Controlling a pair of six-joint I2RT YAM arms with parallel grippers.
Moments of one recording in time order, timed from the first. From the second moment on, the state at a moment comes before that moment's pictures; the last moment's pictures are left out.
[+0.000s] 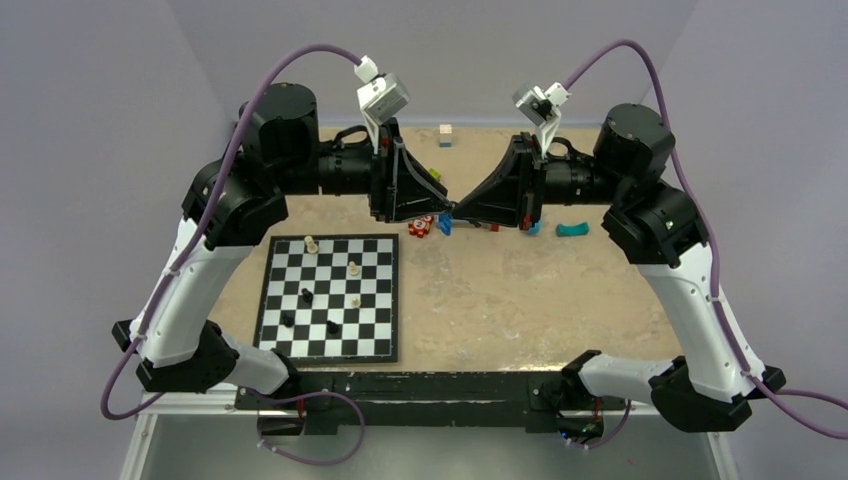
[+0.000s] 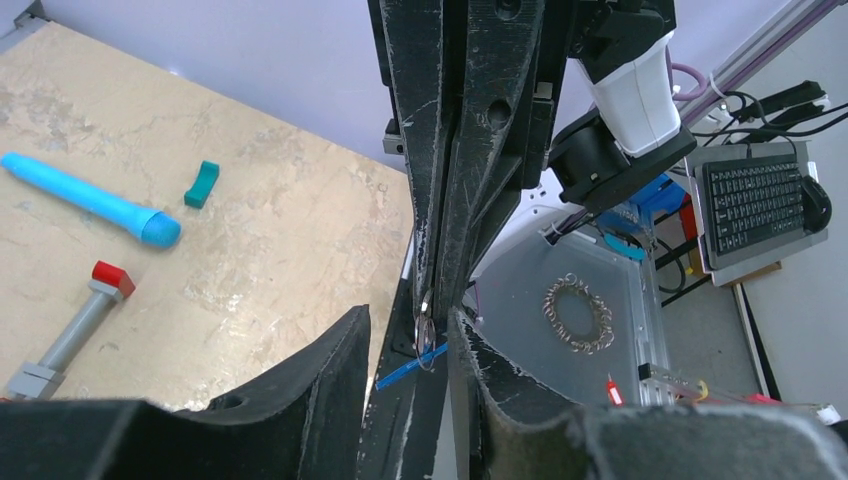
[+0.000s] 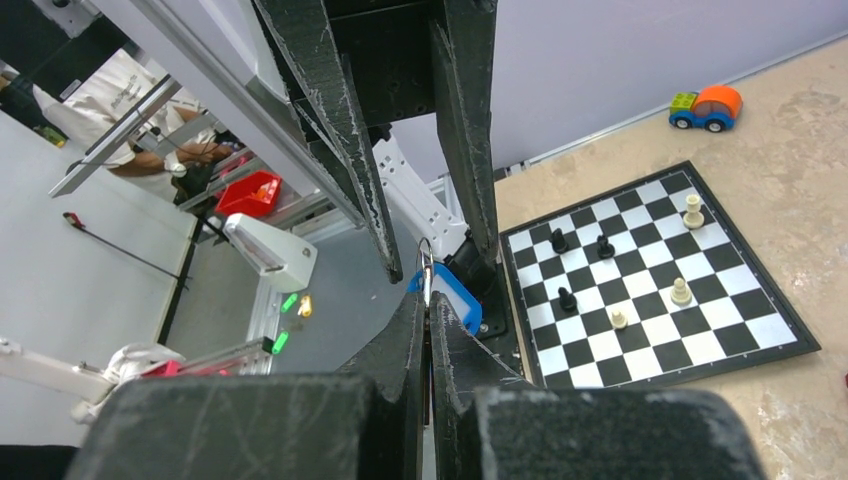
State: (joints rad) left arm -0.81 1.42 2.14 -0.89 0.61 -0.31; right arm 0.57 1.21 1.77 -0.62 -0.93 0.43
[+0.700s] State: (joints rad) left arm -0.81 1.44 2.19 -0.91 0.61 -0.31; right arm 0.57 1.21 1.78 -0.62 -0.93 0.43
